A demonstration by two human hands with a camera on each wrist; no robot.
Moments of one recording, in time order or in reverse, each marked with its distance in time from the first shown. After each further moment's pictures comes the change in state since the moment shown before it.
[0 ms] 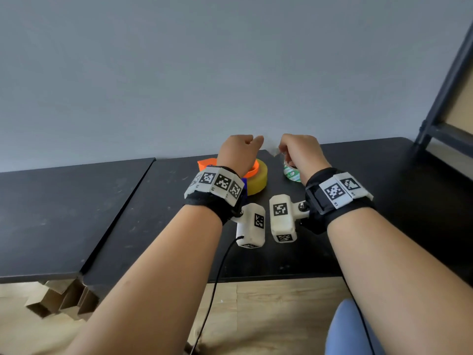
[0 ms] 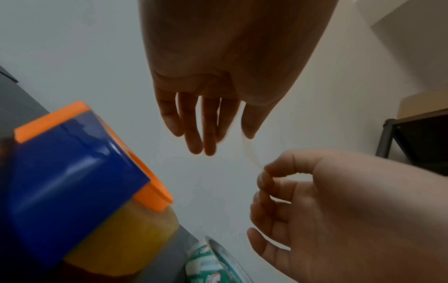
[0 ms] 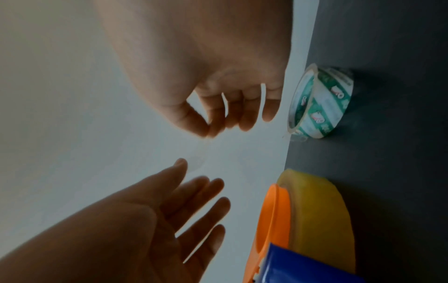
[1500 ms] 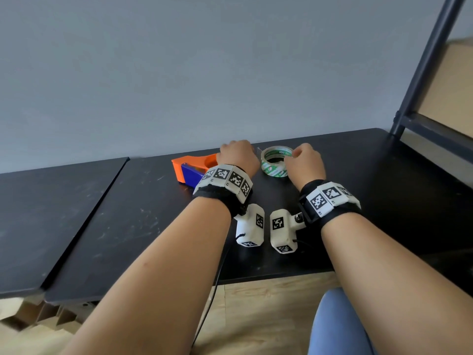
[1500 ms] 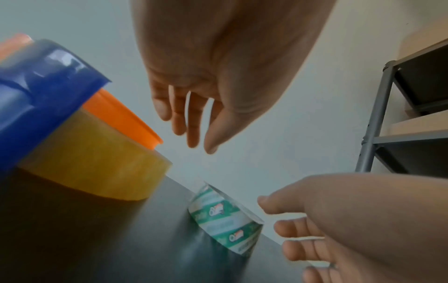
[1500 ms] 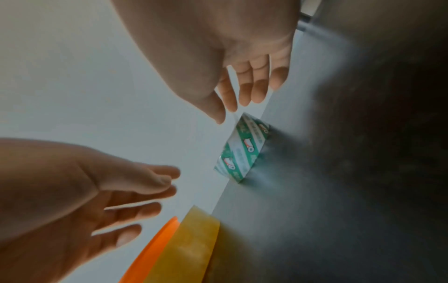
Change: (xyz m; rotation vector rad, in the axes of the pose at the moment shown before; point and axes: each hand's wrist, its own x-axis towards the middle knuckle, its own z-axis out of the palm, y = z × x) left_hand 0.015 0.006 0.059 0.554 -0.105 -0.024; right_hand 0.036 0.073 -0.034 -0.404 0.235 -0.043
